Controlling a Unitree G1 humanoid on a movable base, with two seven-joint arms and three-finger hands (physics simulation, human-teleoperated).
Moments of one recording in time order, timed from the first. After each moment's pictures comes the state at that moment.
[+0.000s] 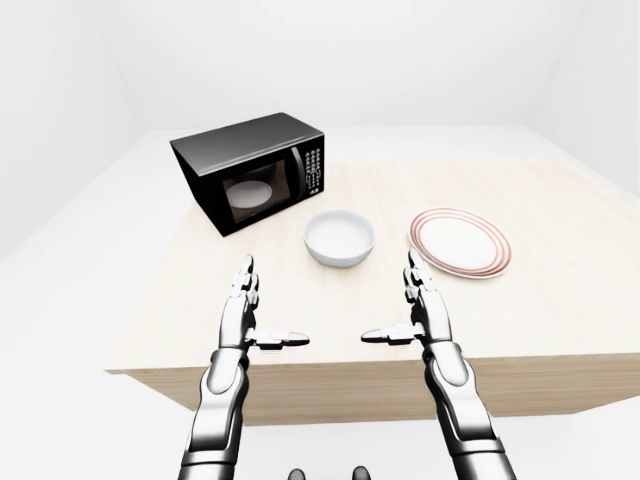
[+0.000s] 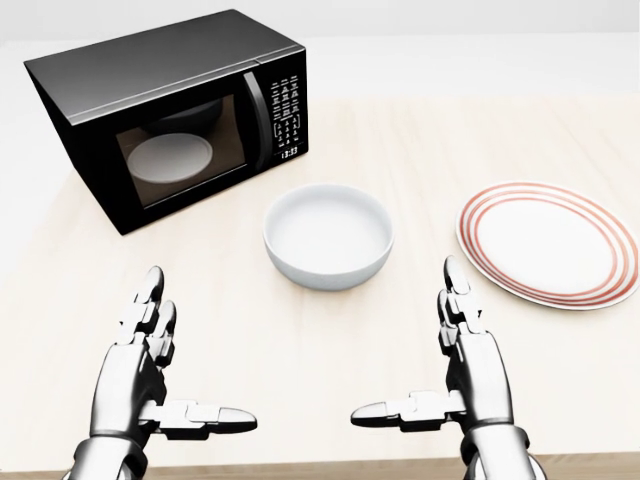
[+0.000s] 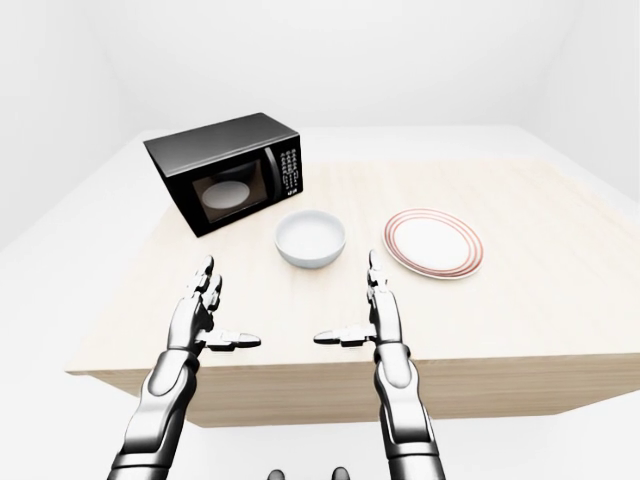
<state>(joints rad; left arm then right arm) -0.01 0.02 0.03 0.06 -0.02 -0.01 -0.07 -0.01 -0.01 -0.01 0.07 -0.05 -0.05 0.02</state>
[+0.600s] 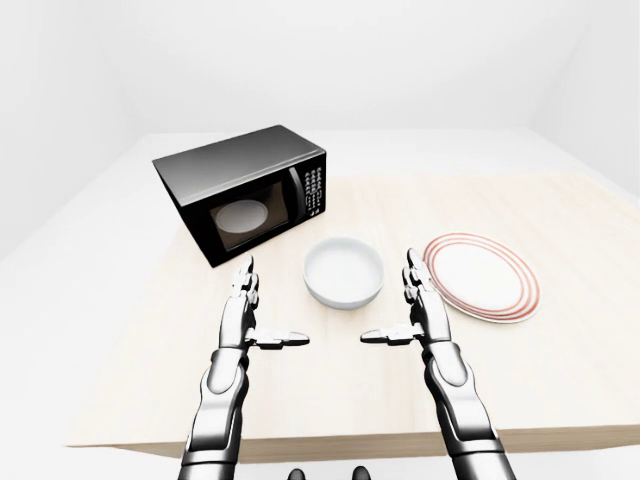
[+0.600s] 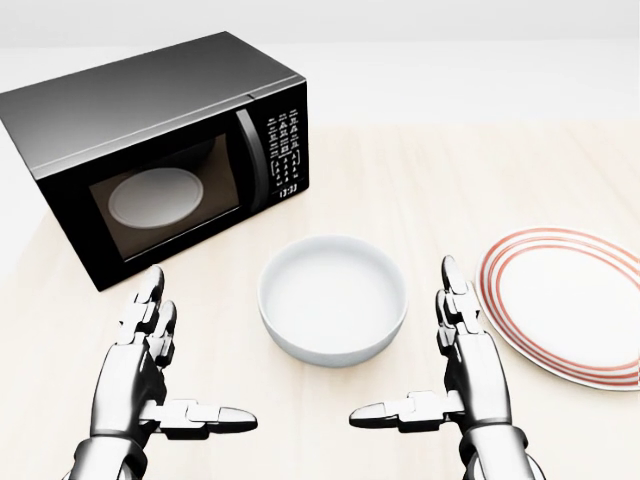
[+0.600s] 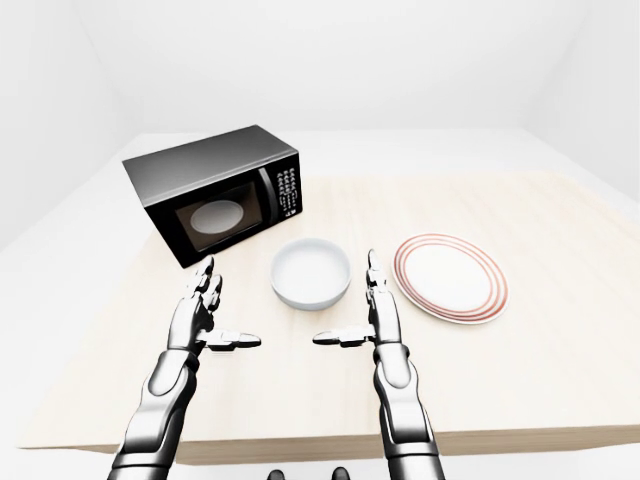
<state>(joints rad) -0.01 0.02 0.03 0.06 -0.02 -0.01 -0.07 -0.01 -0.01 -0.01 0.07 -0.05 -0.05 0.02</state>
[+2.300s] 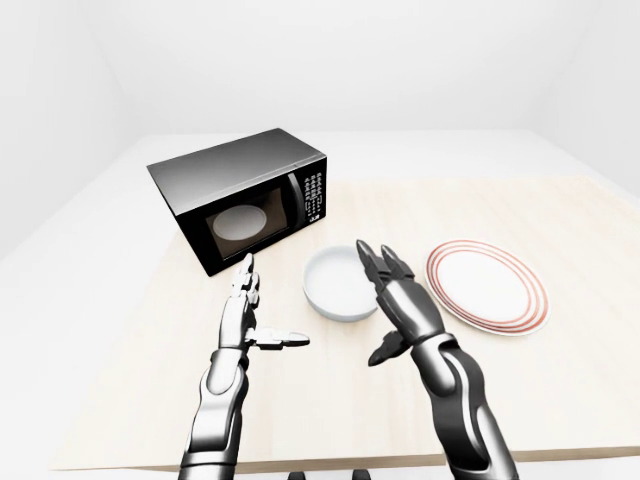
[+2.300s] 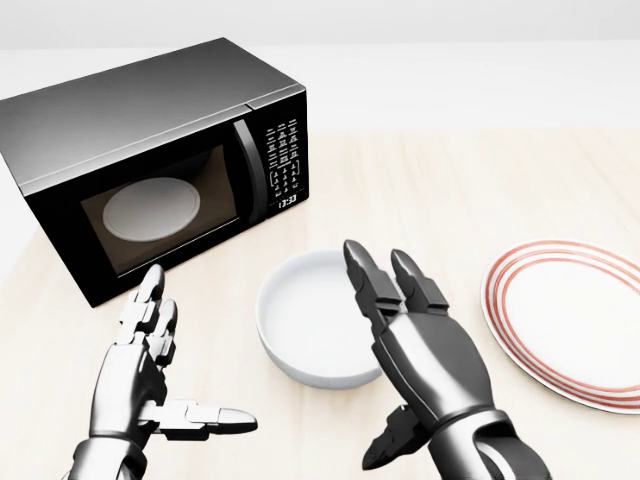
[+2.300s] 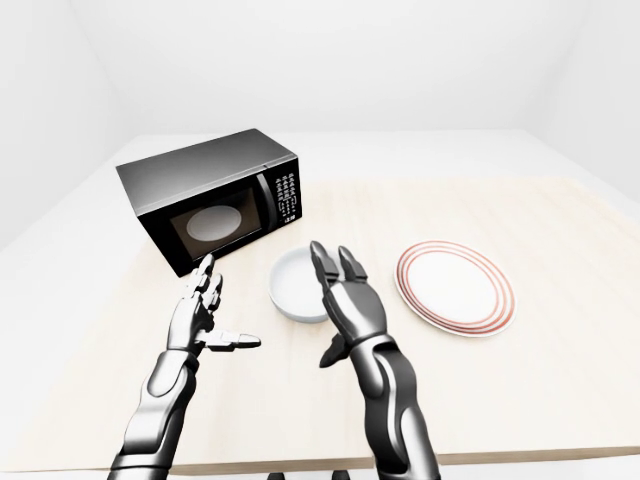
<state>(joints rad) 0.00 0.02 0.03 0.05 -0.03 -0.02 -0.08 0.05 -0.03 0.18 -0.37 -1.01 0.09 0.31</state>
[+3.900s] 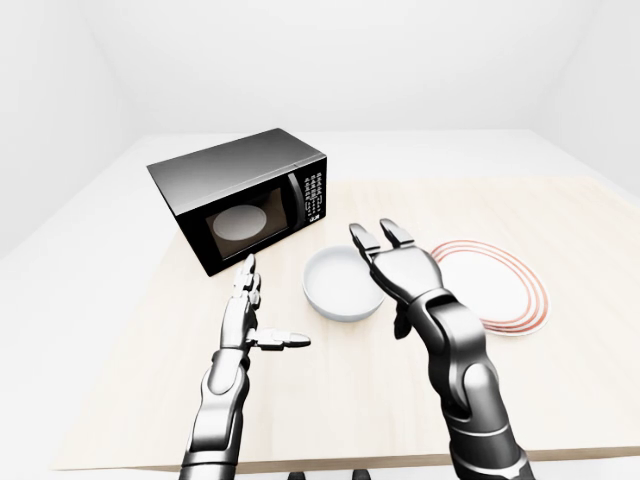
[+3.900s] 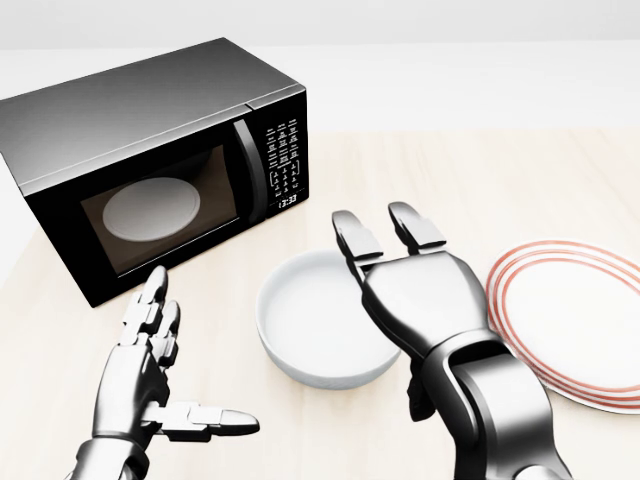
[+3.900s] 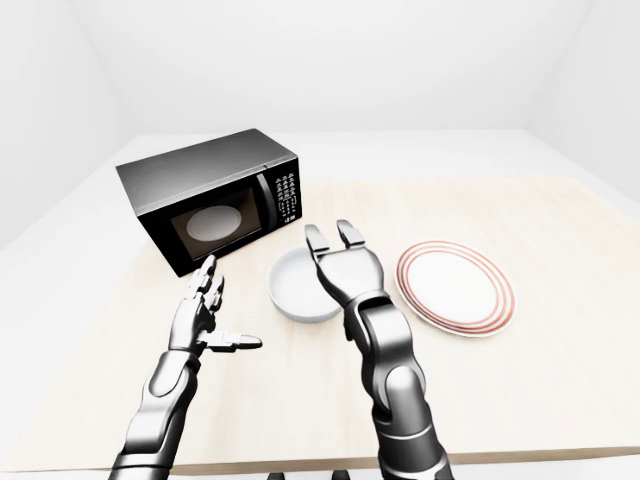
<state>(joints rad) 0.00 0.02 0.02 0.07 -0.02 -0.02 -0.08 -0.21 -0.03 0.13 -0.38 -1.45 0.01 0.70</state>
